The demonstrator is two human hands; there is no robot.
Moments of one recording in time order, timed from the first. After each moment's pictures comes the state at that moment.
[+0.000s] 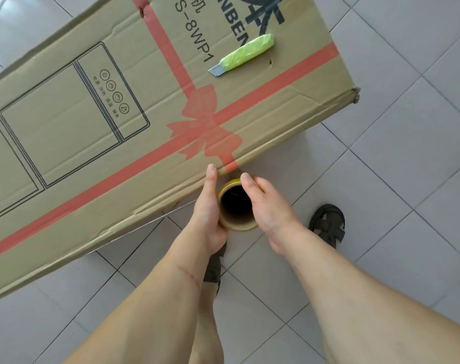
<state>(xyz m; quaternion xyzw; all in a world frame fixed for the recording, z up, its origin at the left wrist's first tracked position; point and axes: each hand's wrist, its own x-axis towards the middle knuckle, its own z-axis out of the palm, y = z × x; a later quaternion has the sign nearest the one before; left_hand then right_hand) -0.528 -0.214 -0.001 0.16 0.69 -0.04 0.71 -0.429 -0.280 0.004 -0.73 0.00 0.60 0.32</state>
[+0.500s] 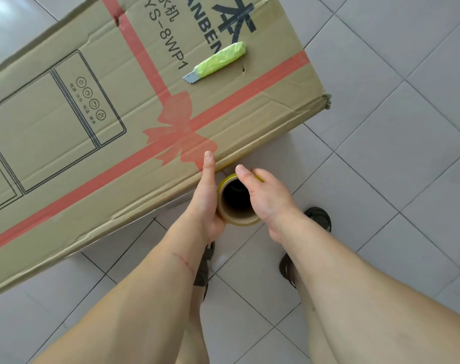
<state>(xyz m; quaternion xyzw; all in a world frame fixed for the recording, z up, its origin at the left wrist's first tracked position) -0.481 -0.217 0.002 0.17 0.66 -0.05 0.73 -0.383 -0.285 0.004 -0.75 -0.01 0.59 0.31</state>
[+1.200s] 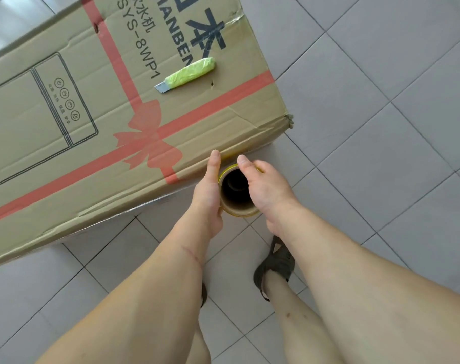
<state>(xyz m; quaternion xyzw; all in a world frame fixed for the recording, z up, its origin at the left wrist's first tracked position) -0.400 -0.249 -0.001 0.18 0.74 0.01 0.65 -0.299 -0.297 0.010 -0.74 -0.02 0.59 0.32</state>
